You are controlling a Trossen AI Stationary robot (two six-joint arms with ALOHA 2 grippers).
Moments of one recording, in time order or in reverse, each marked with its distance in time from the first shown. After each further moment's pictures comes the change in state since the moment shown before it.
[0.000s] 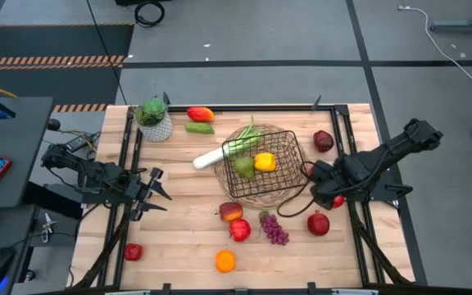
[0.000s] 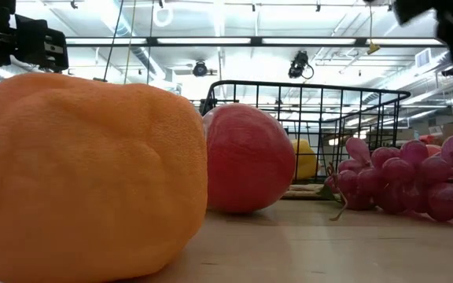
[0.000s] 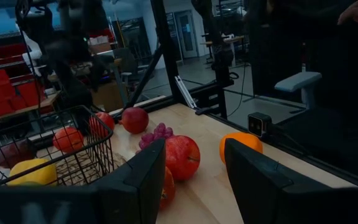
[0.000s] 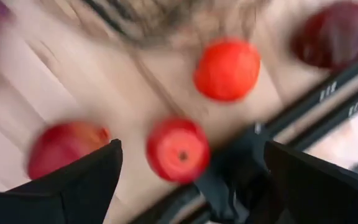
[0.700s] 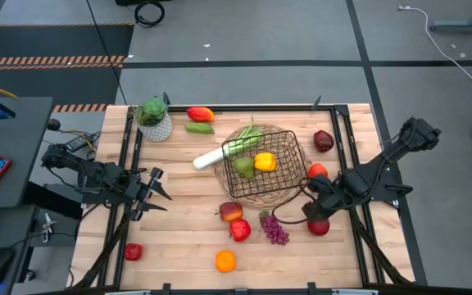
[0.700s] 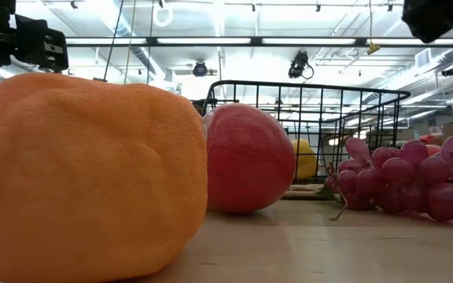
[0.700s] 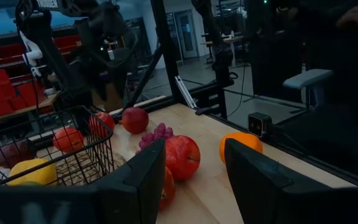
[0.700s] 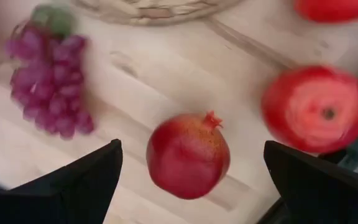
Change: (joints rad) left arm 0.000 0.000 0.000 0.000 0.000 0.000; right arm 0.120 0.018 -0.125 0.379 -0.101 0.596
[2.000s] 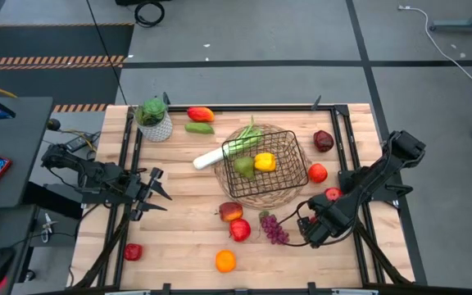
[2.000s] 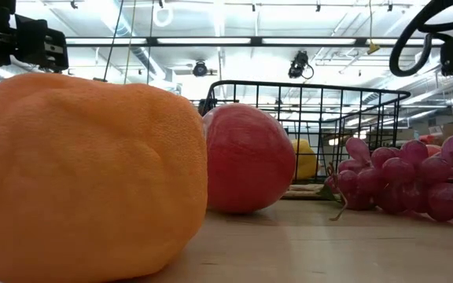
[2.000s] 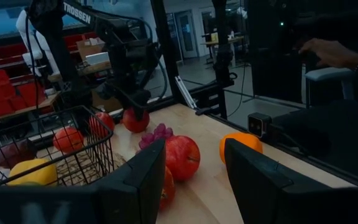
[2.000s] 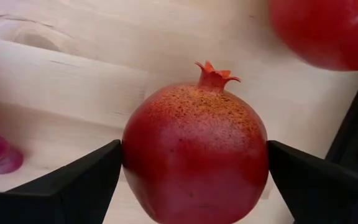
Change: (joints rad) left arm 0.000 0.000 0.000 -0.001 0.000 0.000; right arm 0.136 0.298 -0.068 0.178 -0.083 0.400
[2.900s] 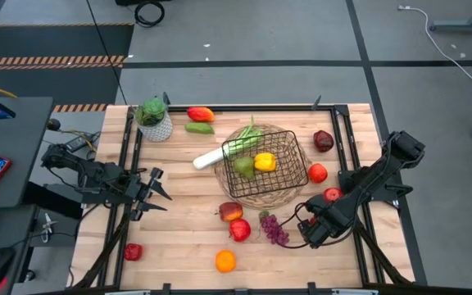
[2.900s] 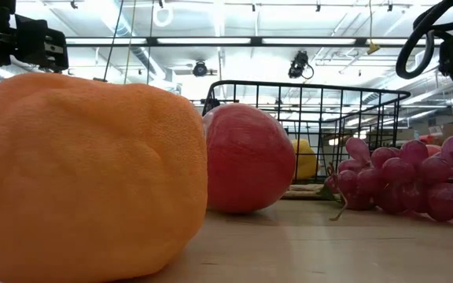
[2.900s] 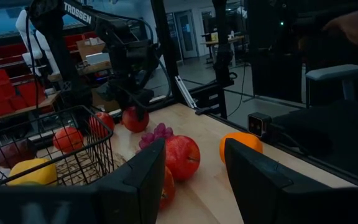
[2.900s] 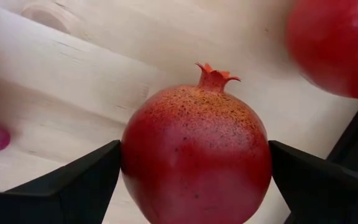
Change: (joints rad) left arm 0.000 0.000 0.000 0.001 0.000 0.000; right arm 0.000 0.003 -0.001 0.001 0.016 -0.150
